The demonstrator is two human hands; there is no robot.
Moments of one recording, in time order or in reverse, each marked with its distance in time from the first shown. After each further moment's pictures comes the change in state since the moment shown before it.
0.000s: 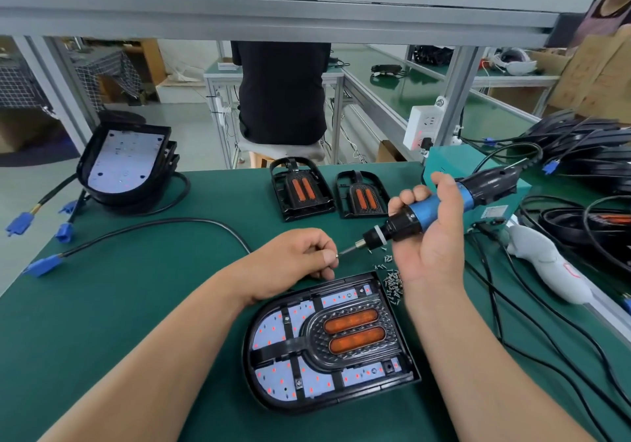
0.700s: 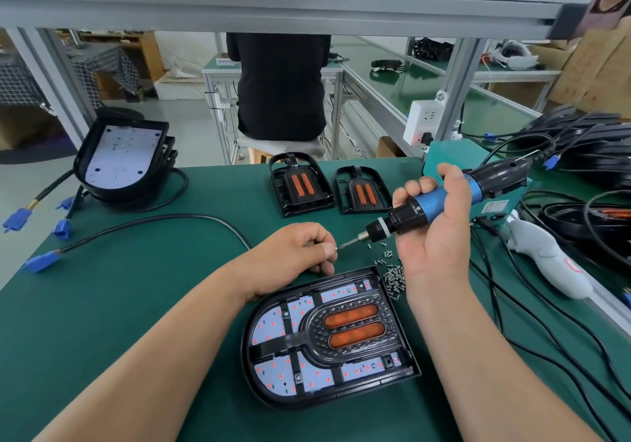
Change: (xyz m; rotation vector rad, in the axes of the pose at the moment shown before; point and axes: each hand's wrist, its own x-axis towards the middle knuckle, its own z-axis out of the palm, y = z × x) left_hand 0.001 0.000 0.002 -0.019 0.039 -0.035; right_hand 0.000 -0.005 0.000 0.040 -0.018 -0.004
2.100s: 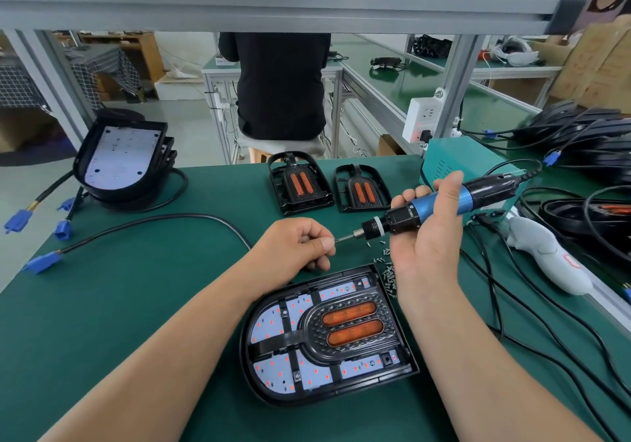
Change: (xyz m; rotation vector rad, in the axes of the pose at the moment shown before) left_hand 0.005 -0.003 0.008 -0.024 0.197 0.016; right_hand -0.010 0.007 0.003 -0.076 0.197 -0.019
